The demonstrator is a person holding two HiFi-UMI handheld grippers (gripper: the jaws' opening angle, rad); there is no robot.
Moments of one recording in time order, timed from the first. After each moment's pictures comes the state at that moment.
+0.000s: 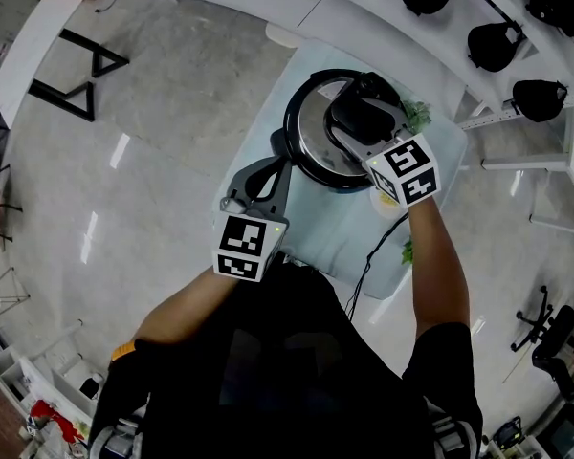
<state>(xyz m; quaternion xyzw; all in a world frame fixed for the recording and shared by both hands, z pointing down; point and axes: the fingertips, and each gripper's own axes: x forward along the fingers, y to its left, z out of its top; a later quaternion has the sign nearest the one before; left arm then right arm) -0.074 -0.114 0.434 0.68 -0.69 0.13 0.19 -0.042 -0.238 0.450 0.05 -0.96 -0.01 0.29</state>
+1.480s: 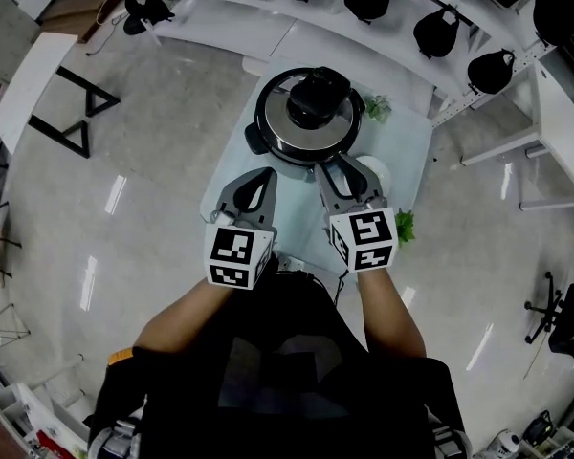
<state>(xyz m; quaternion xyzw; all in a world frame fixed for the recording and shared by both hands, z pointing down) -0.003 -0.060 0.385 0.70 -0.69 0.12 0.14 0.069 -0.123 0.388 0.26 -0.95 0.06 0.17</state>
